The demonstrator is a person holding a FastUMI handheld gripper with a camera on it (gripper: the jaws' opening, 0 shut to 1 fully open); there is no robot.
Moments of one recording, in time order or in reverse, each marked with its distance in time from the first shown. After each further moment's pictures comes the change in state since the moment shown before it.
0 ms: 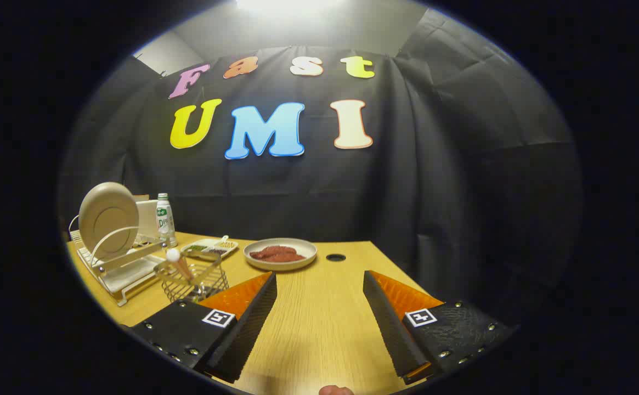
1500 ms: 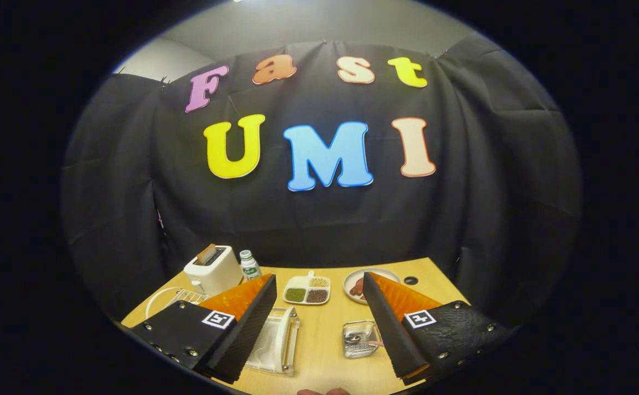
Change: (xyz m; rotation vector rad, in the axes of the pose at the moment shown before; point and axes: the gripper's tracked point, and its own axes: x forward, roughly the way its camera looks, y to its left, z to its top) arm -0.050 0.247 0.196 0.117 0.301 0.161
